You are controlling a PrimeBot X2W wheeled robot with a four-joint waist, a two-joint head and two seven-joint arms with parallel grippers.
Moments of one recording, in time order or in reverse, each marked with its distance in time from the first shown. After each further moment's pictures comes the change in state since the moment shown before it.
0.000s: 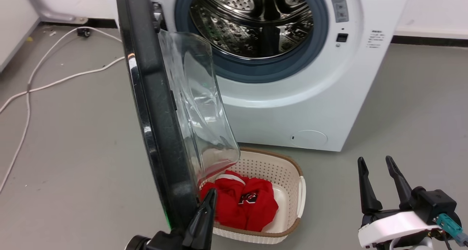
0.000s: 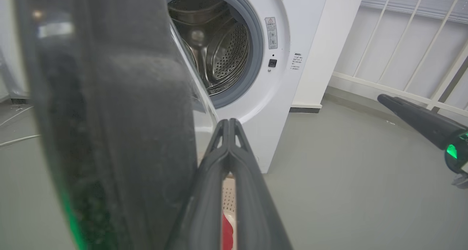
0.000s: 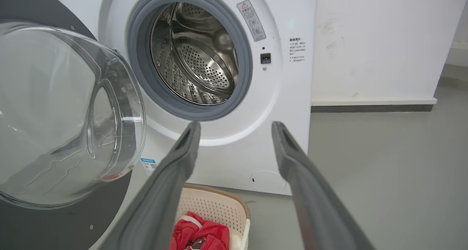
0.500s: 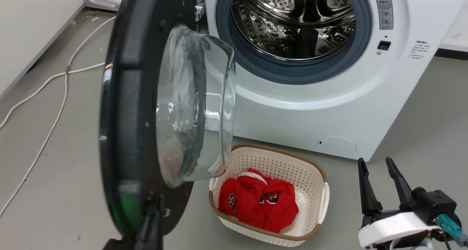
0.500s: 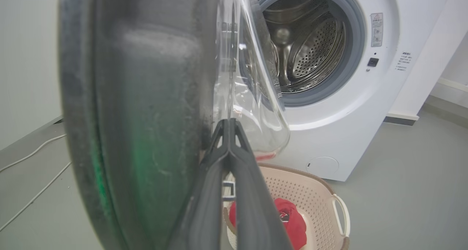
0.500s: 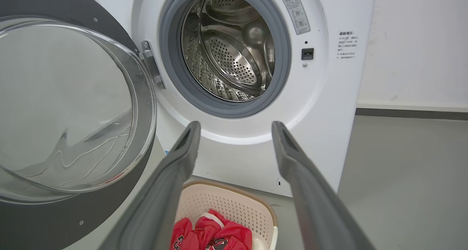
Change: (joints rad) left arm 0.089 0.071 0.132 -0.060 -0.018 0.095 0.002; right arm 0.003 0.000 -0.002 0.006 0.002 0.000 0.000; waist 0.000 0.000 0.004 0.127
